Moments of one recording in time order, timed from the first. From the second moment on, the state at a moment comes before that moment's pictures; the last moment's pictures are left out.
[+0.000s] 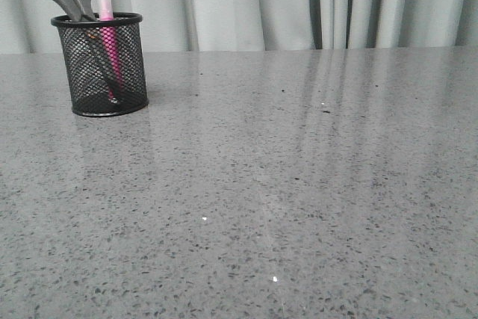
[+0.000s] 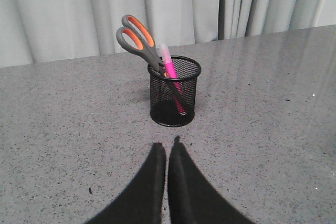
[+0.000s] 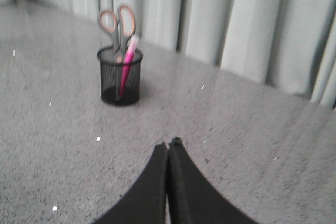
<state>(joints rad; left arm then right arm) -0.39 0.07 -0.61 0.08 0.80 -0.05 0.86 0.28 -0.57 -0.46 0.53 0.30</state>
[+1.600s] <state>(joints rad) -0.06 0.01 0.00 -0.07 0.17 0.03 0.86 0.06 -0.51 -0.48 0.61 0.31</state>
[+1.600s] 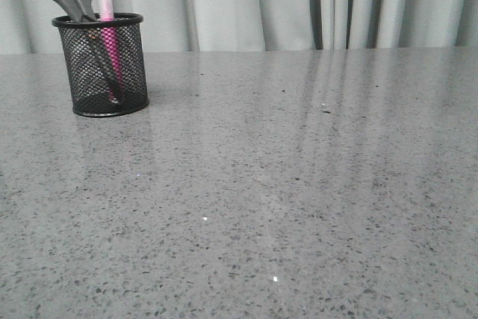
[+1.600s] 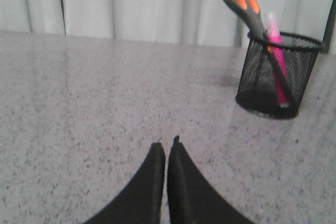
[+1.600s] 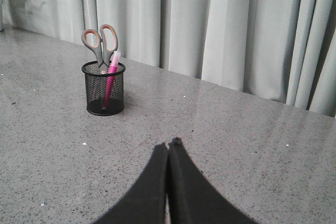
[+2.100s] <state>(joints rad) -0.05 0.00 0.00 -0.09 0.33 0.09 0.86 0.06 -0.51 -0.48 0.61 0.31</state>
